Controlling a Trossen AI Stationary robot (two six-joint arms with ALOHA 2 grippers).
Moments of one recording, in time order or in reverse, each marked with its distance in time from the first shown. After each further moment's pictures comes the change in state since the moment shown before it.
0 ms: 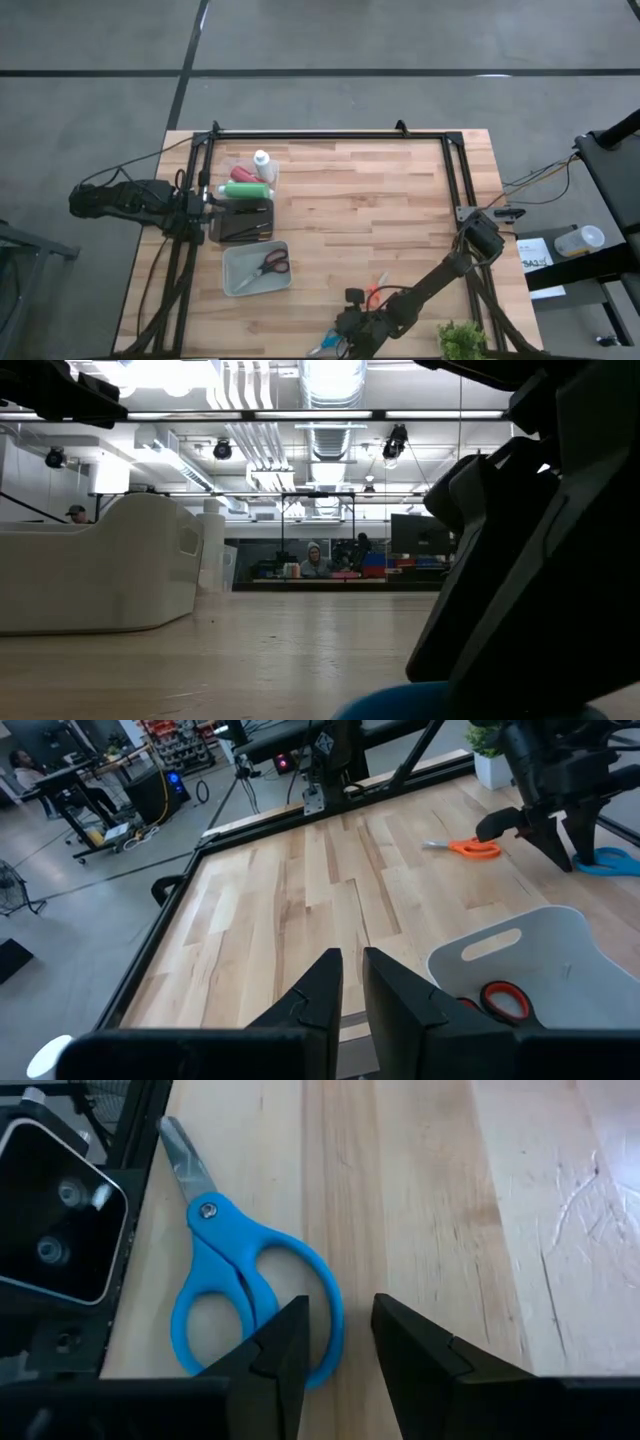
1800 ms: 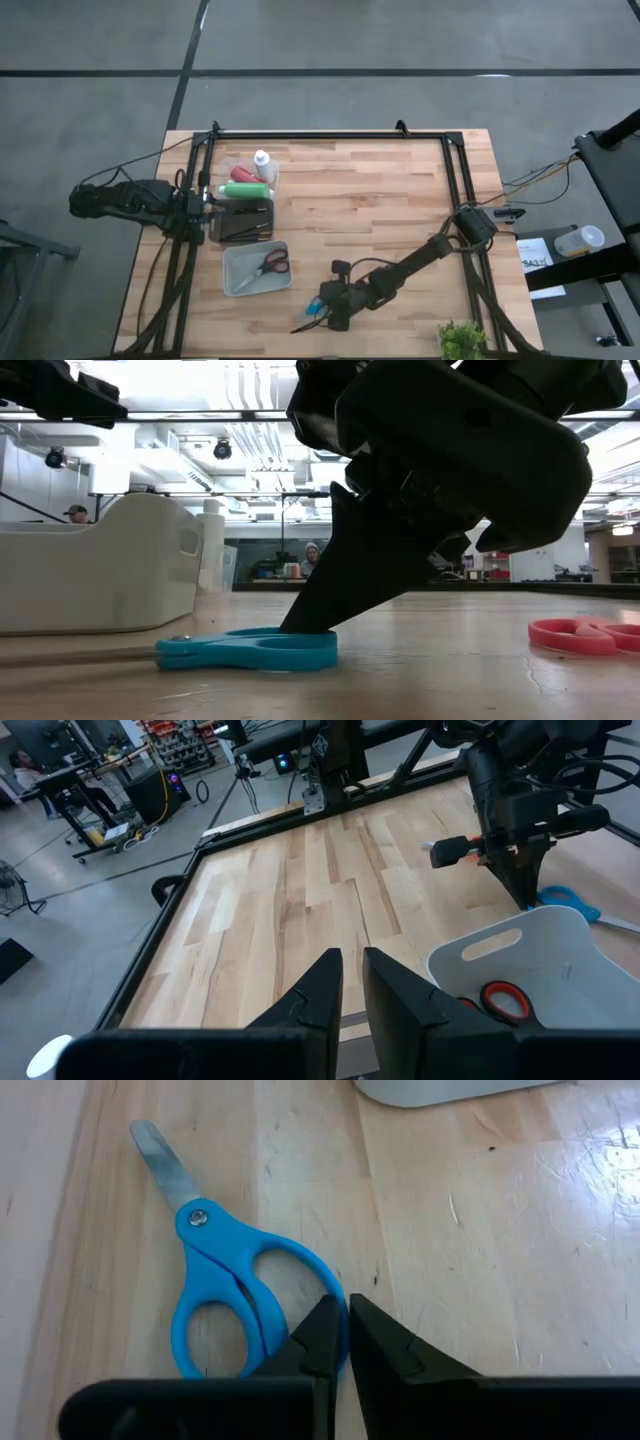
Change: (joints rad) left arm 0.000 -0.001 0.000 0.000 0.000 0.000; right arm -0.185 0.004 -0.005 0.012 -0.020 -0.105
